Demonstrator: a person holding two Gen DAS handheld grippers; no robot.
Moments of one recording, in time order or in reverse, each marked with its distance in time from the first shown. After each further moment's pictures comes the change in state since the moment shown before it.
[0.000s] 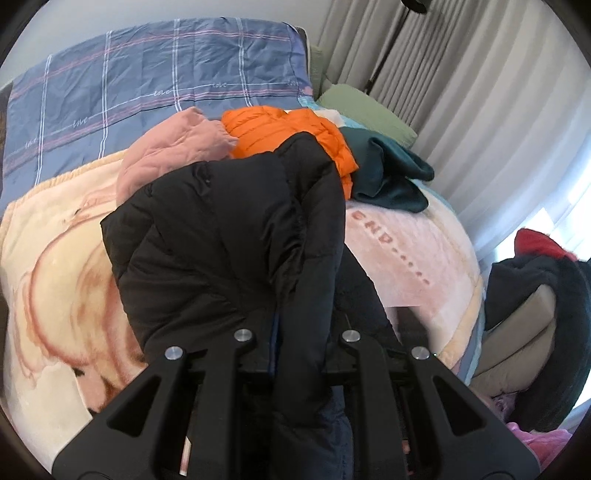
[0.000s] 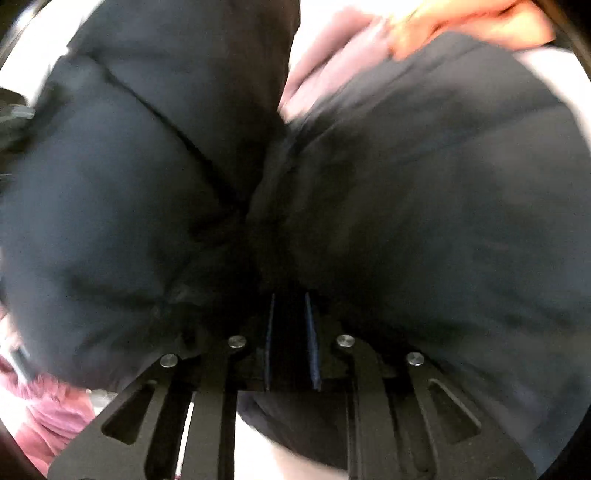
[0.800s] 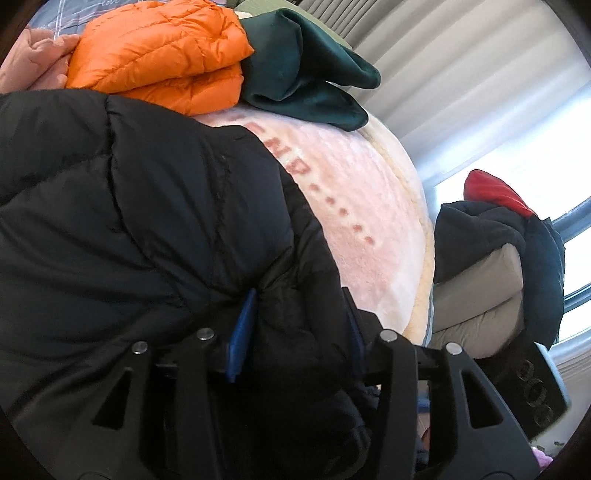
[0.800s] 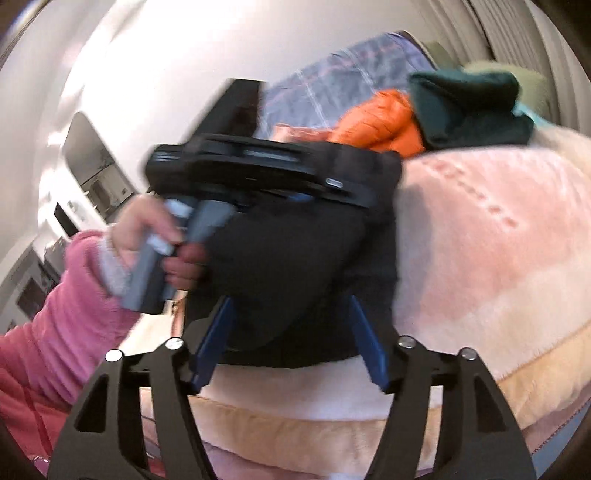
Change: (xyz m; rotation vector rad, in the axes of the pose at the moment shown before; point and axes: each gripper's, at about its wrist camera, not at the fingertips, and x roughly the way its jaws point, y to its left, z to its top) left arm 0.162 -0.083 0.015 0.050 0.315 -0.356; right arm -0.129 0.031 -0.083 -0.157 -0.290 -0.179
